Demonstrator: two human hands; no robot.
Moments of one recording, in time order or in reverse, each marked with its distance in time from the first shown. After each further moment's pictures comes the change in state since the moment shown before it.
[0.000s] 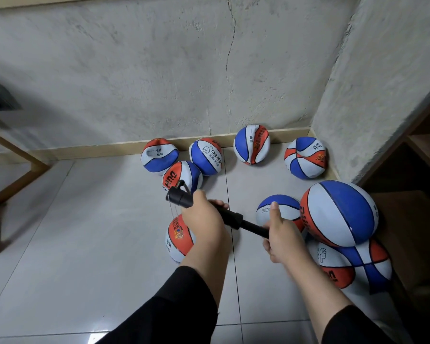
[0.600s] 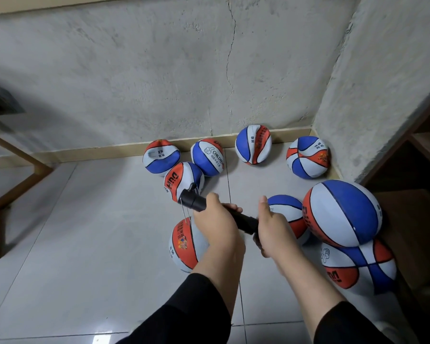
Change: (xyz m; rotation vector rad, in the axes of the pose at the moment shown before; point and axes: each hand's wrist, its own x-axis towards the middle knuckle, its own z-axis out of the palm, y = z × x) left_hand -0.025 -0.009 0.007 0.039 -0.040 -0.012; right_hand 0.002 -0.015 0.017 -0.101 -0.023 -0.133
